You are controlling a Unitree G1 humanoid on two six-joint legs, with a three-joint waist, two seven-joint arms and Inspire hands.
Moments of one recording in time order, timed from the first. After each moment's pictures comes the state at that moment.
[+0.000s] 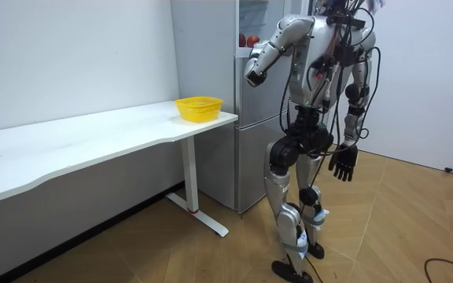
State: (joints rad) left arm -0.40 0.41 -0.27 -0.35 -0.75 0.09 -0.61; right arm 0.11 -0.33 -0.04 1.29 -0.20 0.11 0.17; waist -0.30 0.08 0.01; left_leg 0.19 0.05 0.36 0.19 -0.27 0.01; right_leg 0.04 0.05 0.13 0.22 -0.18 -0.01
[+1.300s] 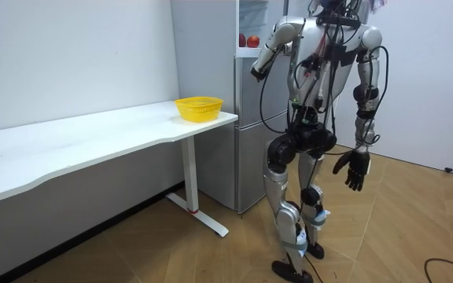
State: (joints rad) left arm -0.56 0.34 -0.36 -0.24 -0.75 0.14 -0.51; right arm 0.14 -0.34 -0.07 1.24 -0.16 0.13 0.18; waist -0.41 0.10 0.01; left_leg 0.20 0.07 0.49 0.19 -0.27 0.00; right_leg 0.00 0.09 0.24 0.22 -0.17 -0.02
